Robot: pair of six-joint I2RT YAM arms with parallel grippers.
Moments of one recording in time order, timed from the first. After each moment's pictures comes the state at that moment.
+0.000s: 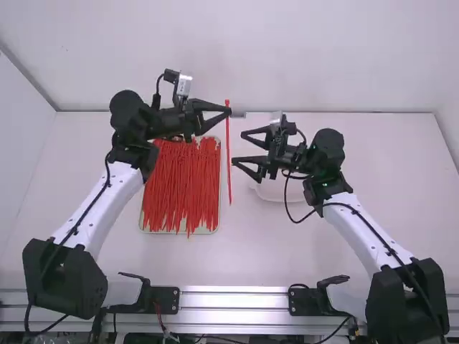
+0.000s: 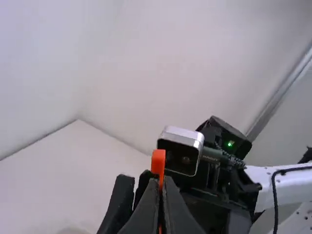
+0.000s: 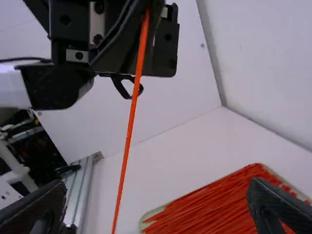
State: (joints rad) left arm -0.16 1.43 1.19 0.50 1.17 -0.69; right arm 0.29 1.33 0.83 0.56 -1.09 0.33
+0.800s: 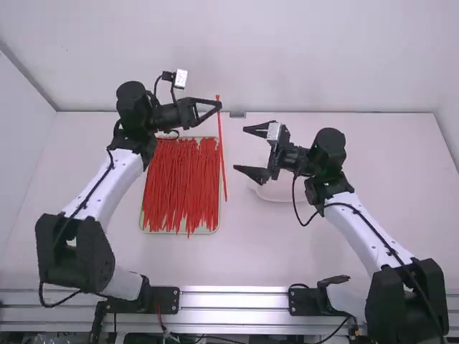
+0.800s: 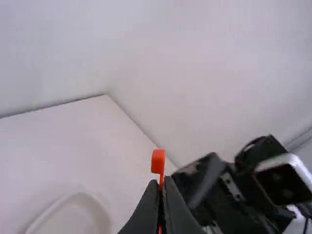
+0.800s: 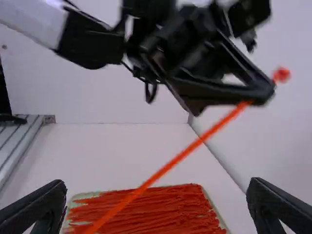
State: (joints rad) left arm -0.07 1.59 1.24 0.39 1.12 -0.79; right arm 0.27 1.33 0.83 0.53 -1.12 -0.19
